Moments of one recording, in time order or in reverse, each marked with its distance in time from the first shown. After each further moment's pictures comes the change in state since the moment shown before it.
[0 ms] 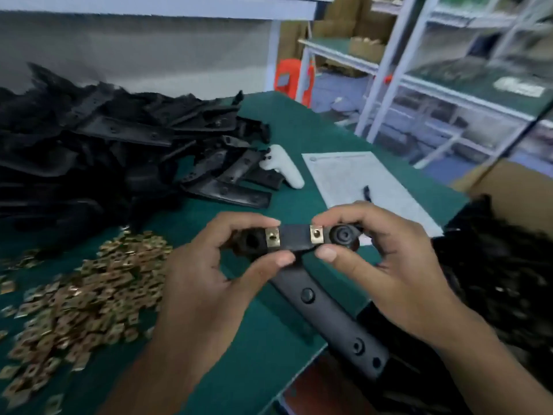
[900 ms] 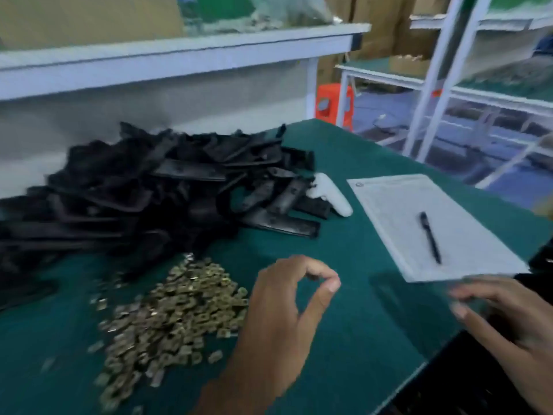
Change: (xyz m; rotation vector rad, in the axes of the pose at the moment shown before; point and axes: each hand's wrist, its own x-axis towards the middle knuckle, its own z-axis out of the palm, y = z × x) left_hand 0.003 -0.016 0.025 0.223 -0.150 -0.066; right_hand -0.074 0.086 -0.053 -0.262 0.110 0.215
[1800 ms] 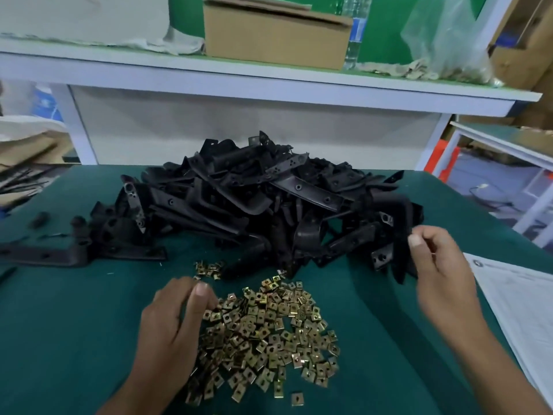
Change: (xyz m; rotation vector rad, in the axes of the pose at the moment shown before) left_hand -0.069 -0.133 -0.166 0.199 0.649 -0.230; right_hand 0.172 -0.123 0.184 0.302 -0.016 -0.005
